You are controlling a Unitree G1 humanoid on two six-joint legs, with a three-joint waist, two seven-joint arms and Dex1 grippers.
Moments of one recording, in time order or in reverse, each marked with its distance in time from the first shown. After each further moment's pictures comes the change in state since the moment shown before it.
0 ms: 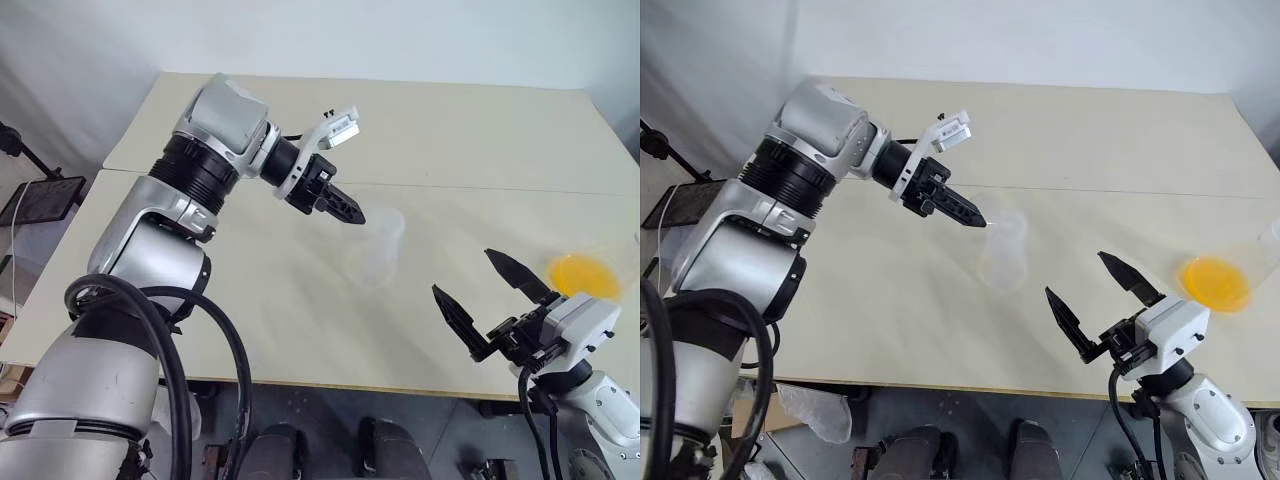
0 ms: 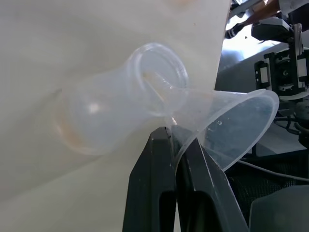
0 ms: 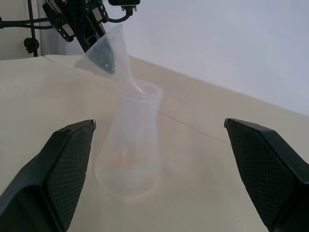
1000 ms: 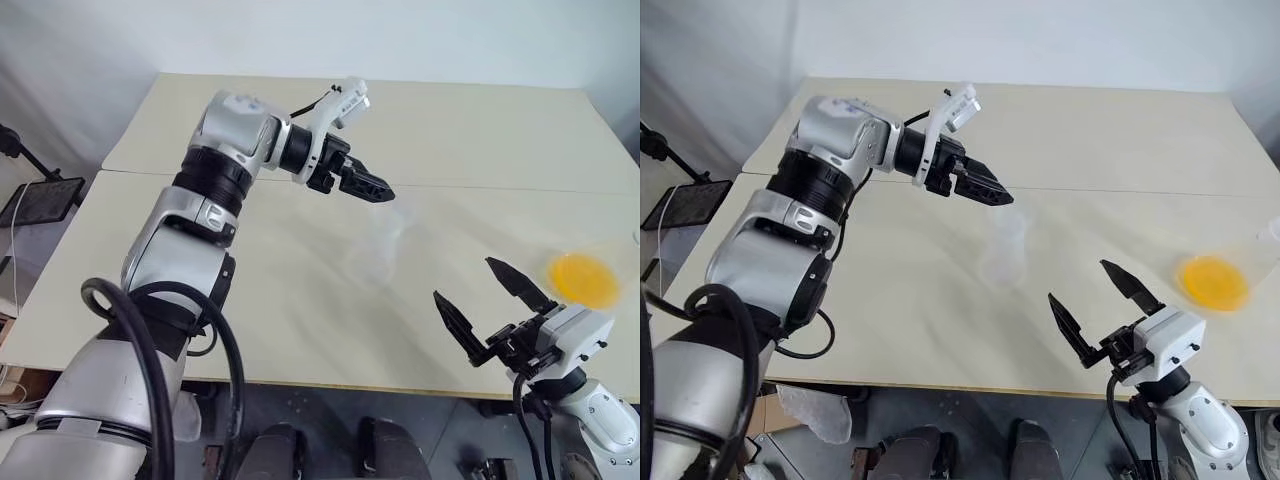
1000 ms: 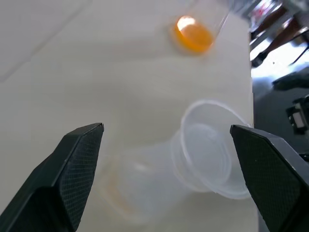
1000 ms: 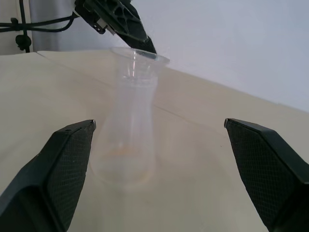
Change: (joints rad) left arm 0.092 -0.100 0.347 0.105 0.076 -0.461 0.135; right arm 0.028 0.026 0.017 0.073 -0.027 -0.096 0.023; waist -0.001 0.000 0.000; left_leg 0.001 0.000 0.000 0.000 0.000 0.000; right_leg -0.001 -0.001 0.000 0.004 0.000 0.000
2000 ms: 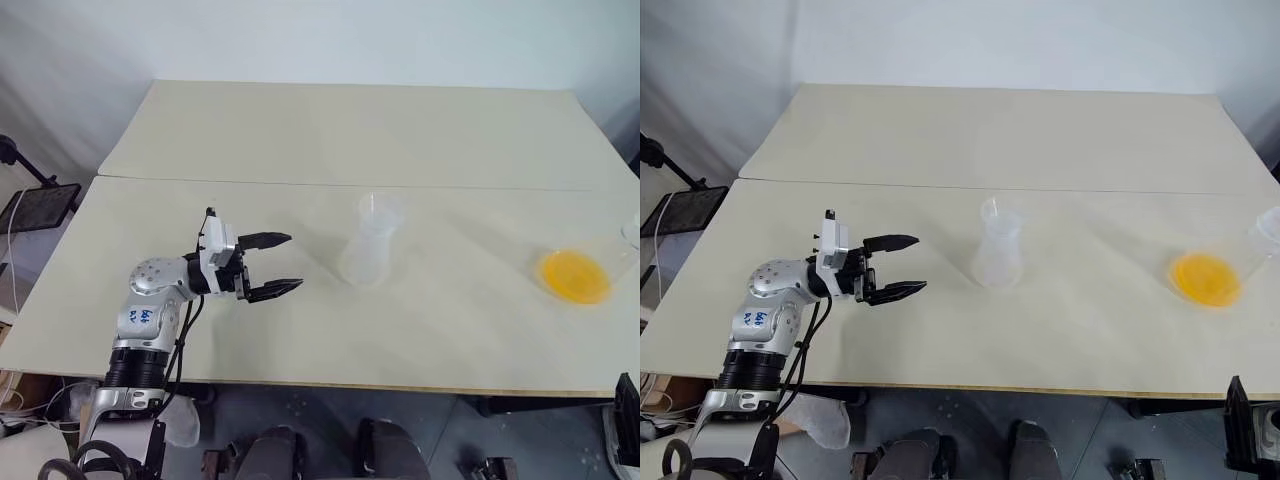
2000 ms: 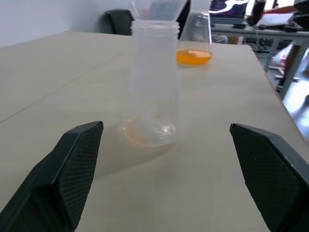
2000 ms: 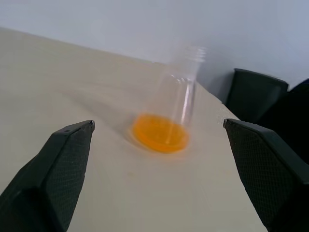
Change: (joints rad) left arm 0.972 0.159 0.269 -0.666 -0.153 -0.674 0.001; right arm 0.407 0.324 -0.462 0.236 0.157 -0.392 -0.004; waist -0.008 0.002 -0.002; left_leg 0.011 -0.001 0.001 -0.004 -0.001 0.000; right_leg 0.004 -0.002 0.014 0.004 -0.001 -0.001
